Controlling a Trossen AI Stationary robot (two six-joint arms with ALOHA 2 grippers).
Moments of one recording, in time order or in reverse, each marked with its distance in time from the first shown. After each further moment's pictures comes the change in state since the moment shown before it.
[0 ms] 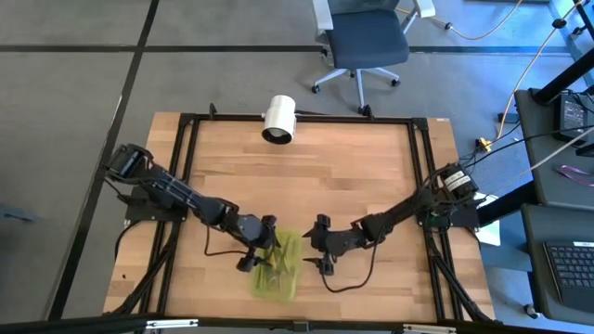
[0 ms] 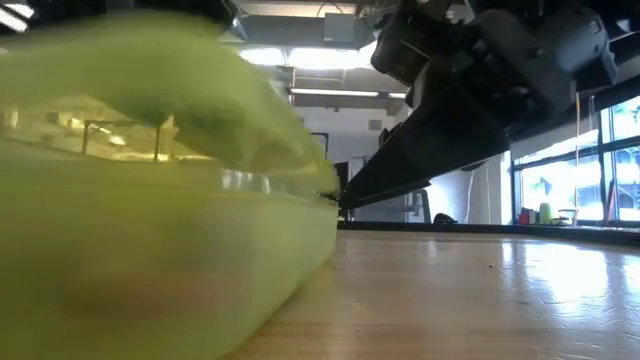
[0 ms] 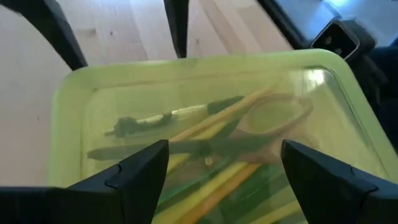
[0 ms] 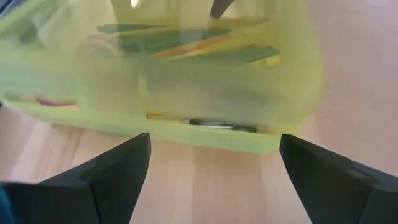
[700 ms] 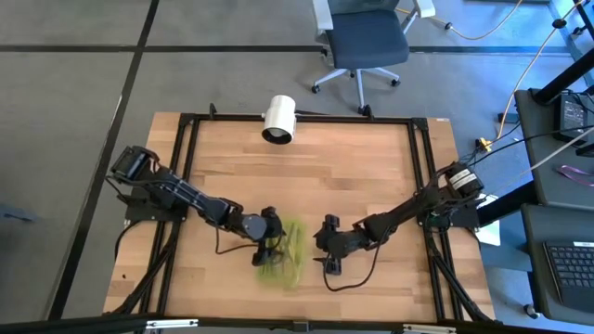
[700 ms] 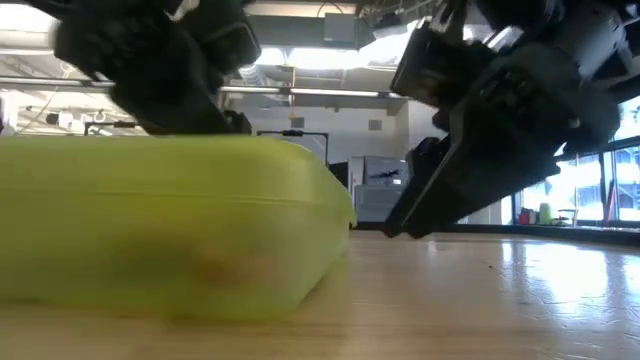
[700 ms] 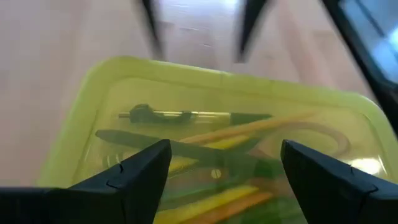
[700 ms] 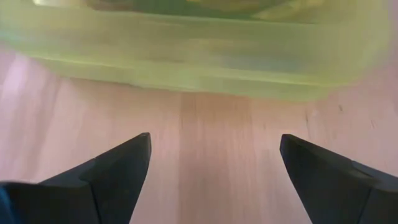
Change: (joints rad) left arm 0.026 0.074 0.003 0.034 -0.179 -0.189; right arm 0.008 -0.038 0.000 -0.222 -0.010 0.071
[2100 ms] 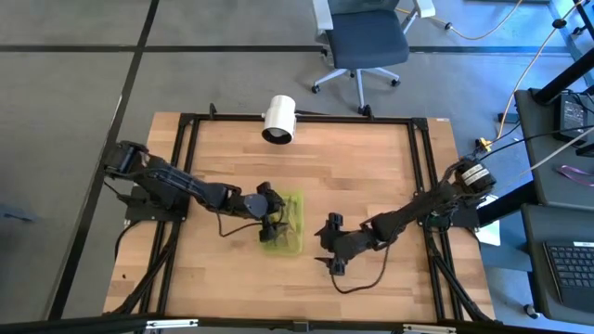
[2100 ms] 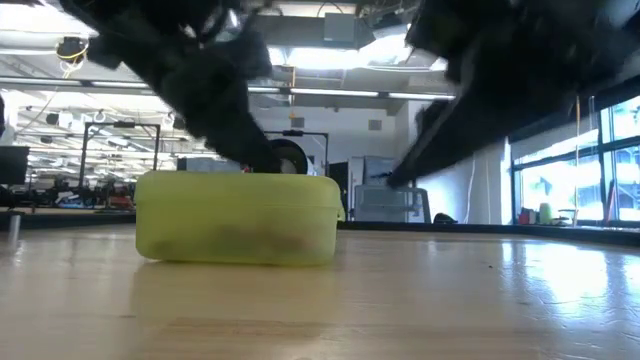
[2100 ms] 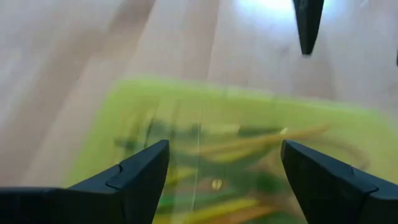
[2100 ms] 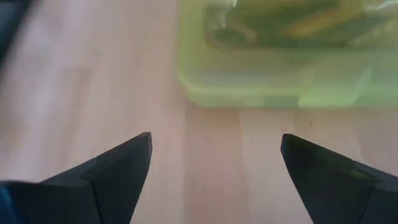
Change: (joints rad) left arm 0.153 -0.089 -0.009 -0.084 -0.167 0.054; right arm 0.035 -0.095 0.000 -0.058 0.073 -0.002
